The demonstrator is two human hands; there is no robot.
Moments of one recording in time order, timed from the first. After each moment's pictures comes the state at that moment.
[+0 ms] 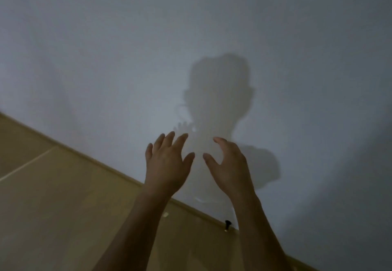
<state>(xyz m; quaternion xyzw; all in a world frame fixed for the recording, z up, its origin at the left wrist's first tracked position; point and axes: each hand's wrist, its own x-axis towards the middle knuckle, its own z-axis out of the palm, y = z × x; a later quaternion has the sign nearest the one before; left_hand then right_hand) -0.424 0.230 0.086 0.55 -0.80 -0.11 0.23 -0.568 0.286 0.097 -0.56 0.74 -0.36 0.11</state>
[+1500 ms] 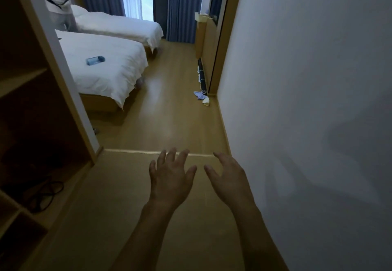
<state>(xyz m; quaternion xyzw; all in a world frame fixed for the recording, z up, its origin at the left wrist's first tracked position) 0.151 -0.138 0.027 0.91 -0.35 -0.05 0.22 0.046 -0.244 0.043 -0.87 0.37 -0.15 0.27</state>
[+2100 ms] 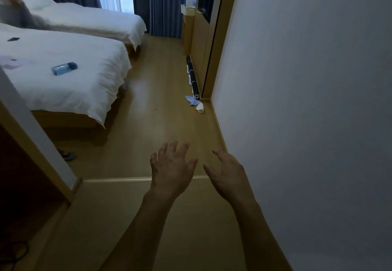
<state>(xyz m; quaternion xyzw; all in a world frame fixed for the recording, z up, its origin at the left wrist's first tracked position) 0.438 -0.327 0.047 0.89 -0.40 -0.08 0.22 0.320 -0.418 0.052 -0.87 0.41 -0.12 0.26</state>
